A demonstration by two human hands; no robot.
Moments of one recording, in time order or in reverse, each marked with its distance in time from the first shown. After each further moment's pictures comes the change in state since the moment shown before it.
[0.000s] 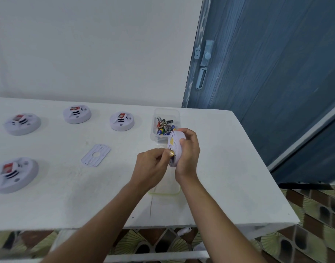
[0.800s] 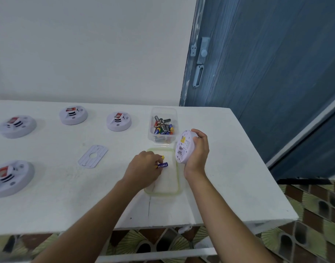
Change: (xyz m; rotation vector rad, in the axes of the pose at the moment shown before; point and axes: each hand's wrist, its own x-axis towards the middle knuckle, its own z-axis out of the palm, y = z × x) left_hand 0.017 -0.042 0.007 0.491 -0.269 0.058; right_hand 0.021 -0.001 -0.025 0.064 0.194 0.108
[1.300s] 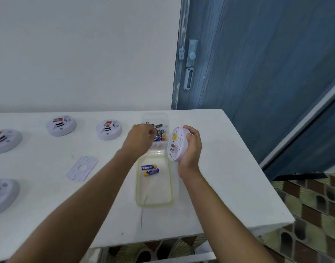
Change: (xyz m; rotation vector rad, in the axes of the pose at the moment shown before) left_hand 0.100 0.008 -0.038 -0.102 0.172 0.006; right_hand 0.022 -0.011 0.009 0.089 -0.062 -0.023
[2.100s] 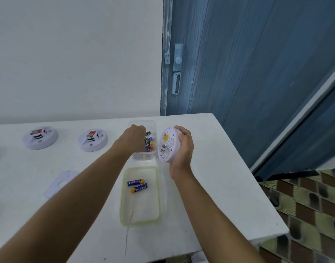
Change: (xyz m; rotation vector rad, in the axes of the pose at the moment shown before) left_hand 0.061 0.014 0.012 0.400 -0.347 -0.108; right_hand 0.033 -0.009 0.002 0.031 -0.002 0.052
